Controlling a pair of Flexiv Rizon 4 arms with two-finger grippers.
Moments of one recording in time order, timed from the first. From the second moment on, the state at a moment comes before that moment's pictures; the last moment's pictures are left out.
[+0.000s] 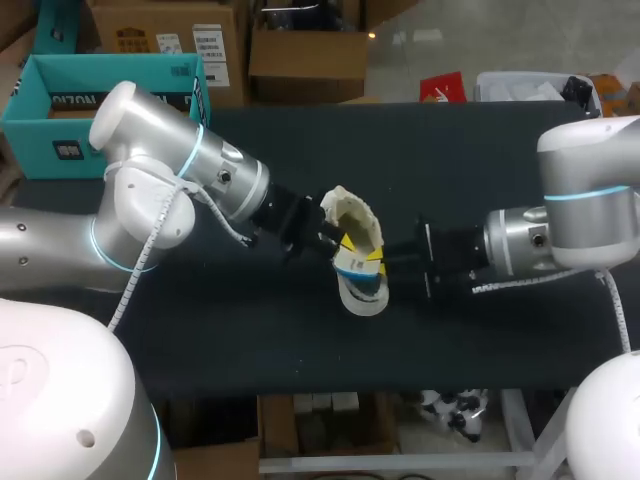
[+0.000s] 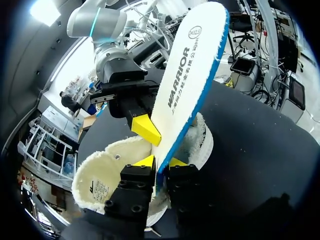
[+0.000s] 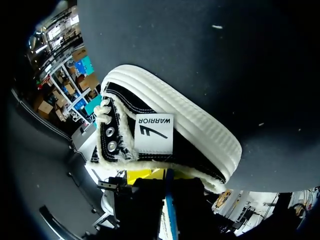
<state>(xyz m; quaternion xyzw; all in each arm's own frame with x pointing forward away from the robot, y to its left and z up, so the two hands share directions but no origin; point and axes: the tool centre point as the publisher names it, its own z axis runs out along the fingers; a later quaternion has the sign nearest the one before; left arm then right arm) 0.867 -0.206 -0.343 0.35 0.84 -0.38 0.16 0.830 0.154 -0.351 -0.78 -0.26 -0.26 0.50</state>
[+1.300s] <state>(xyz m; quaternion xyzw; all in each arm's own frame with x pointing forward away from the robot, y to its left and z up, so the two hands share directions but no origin) 0.829 -0.205 -0.327 0.38 0.81 -0.41 0.20 0.810 0.151 -0.337 -0.79 -0.24 -0.29 0.49</state>
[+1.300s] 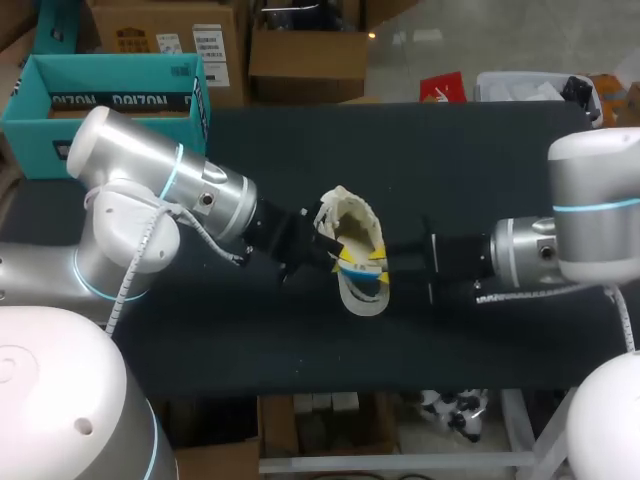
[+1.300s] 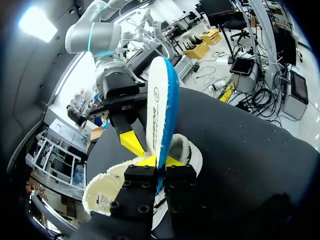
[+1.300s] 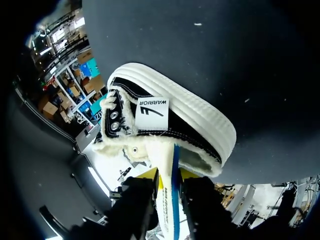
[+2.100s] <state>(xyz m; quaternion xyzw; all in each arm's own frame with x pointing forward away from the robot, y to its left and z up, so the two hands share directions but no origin) 0.843 -0.208 -0.335 0.36 0.82 -0.40 0.21 0.819 0.147 -0.344 -0.79 -0.26 -0.28 0.49</state>
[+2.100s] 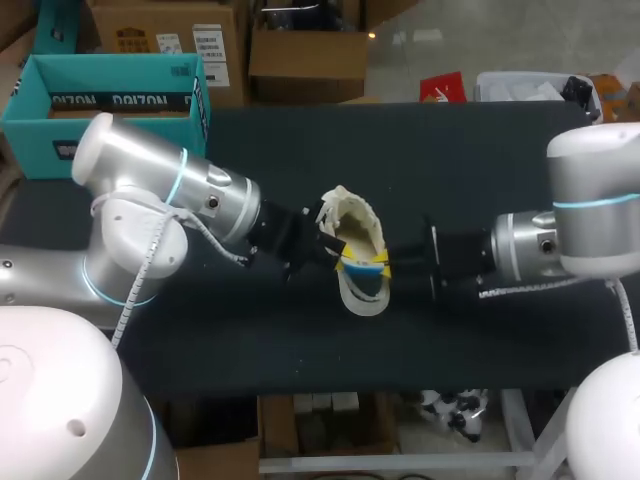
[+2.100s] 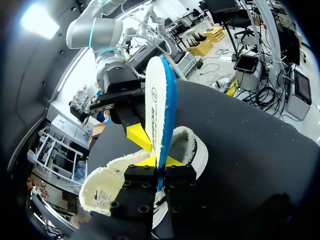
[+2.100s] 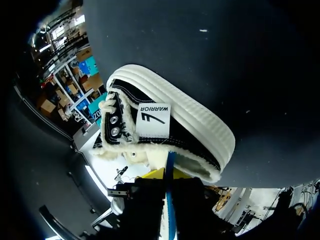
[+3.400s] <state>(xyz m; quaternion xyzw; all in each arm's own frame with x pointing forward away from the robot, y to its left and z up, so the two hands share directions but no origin) 0.827 -0.201 -0.327 0.37 0.80 -0.43 0.20 0.832 0.139 -0.354 -0.82 -0.25 -0.27 0.44</state>
